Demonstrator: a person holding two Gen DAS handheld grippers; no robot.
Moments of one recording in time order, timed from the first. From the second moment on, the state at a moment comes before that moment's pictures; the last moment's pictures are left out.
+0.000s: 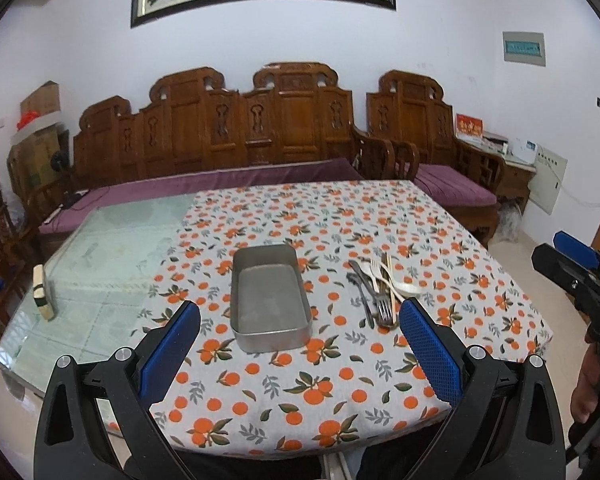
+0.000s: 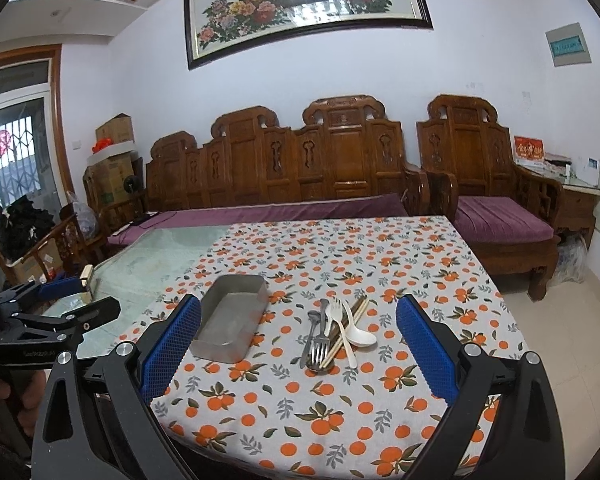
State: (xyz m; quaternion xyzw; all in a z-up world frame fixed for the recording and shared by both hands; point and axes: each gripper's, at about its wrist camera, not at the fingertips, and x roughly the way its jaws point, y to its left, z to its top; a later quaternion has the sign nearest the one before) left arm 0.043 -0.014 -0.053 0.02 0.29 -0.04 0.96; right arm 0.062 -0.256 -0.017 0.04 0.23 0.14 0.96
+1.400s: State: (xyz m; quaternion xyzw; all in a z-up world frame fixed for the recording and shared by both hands) left arm 0.194 -0.064 -0.162 0.04 0.40 -0.11 0.91; right arm 0.297 -0.253 -0.205 0.01 0.43 0.23 0.87
